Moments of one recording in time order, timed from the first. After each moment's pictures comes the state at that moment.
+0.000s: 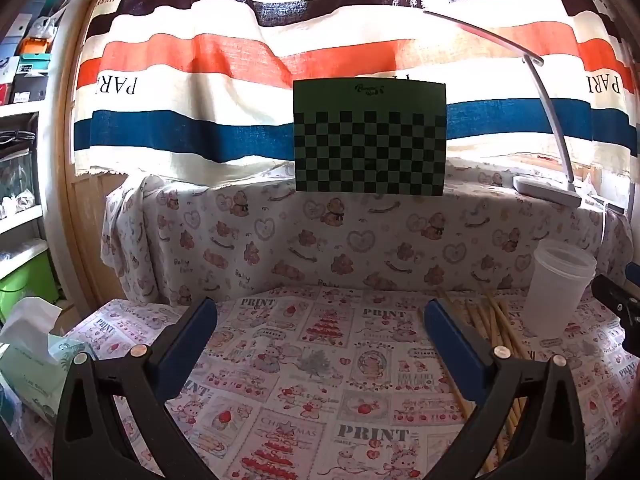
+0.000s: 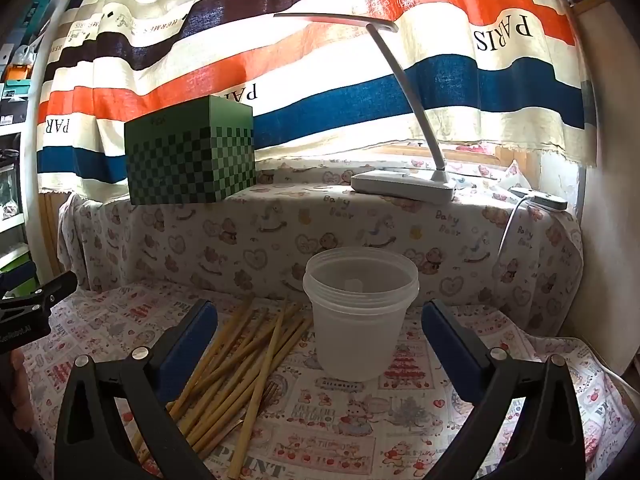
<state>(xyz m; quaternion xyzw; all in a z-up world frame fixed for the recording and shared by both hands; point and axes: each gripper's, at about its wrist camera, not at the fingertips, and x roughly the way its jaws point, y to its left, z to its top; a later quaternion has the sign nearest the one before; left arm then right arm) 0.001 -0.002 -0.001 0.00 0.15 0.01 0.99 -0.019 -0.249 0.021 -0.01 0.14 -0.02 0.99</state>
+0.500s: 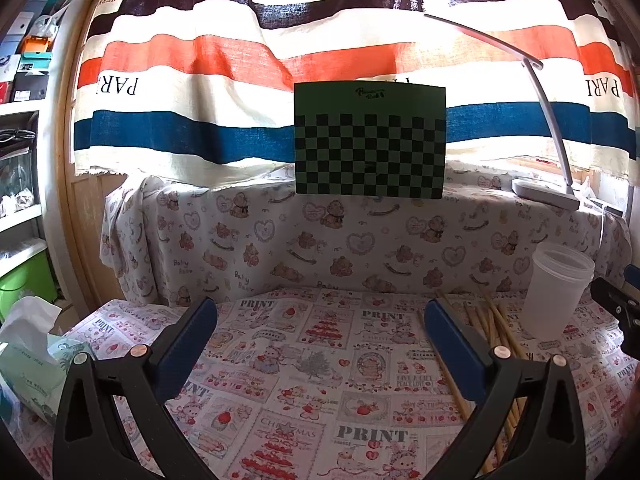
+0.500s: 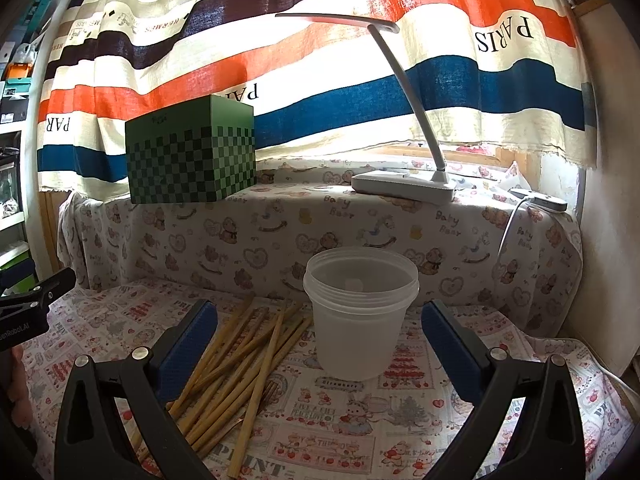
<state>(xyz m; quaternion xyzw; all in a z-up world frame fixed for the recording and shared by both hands) 0.001 0.002 0.001 0.00 0.15 0.01 0.99 -0.011 -0.253 0.020 -0.01 0.15 -0.01 0.99</state>
